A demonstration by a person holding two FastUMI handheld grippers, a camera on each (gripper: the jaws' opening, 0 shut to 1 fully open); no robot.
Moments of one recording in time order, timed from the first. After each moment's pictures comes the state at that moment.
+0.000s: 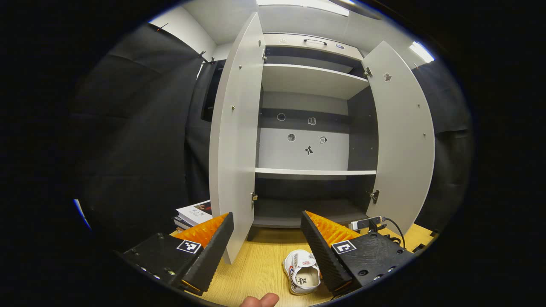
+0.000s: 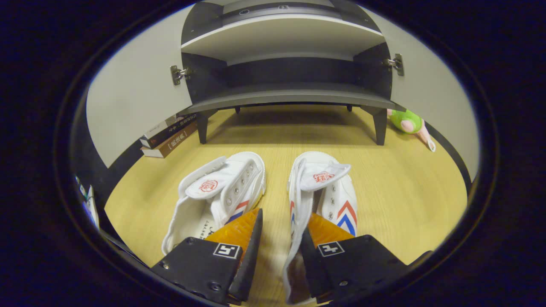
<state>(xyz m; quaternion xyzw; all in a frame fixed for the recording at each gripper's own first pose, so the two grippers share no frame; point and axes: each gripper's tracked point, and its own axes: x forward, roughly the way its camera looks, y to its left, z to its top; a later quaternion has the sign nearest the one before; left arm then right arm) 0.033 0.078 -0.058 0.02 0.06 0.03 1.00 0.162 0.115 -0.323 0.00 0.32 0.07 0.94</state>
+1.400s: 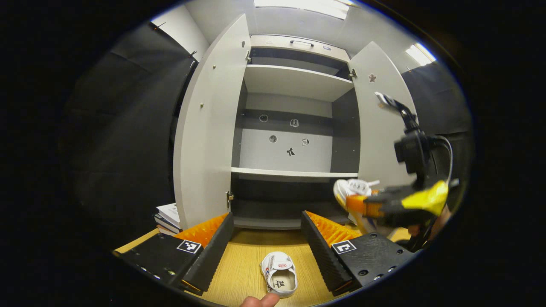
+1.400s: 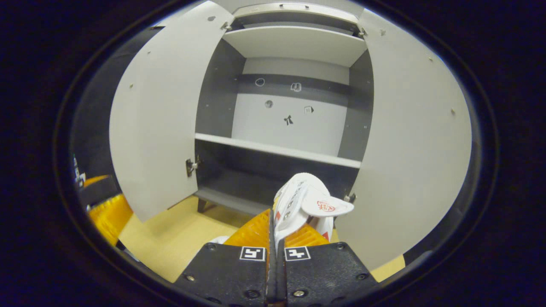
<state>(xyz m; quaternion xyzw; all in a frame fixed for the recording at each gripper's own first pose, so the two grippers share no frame) 0.037 0.022 -0.063 0.01 0.05 -0.02 1.00 0.180 0.072 -0.018 -0.09 0.10 0.07 0.99</state>
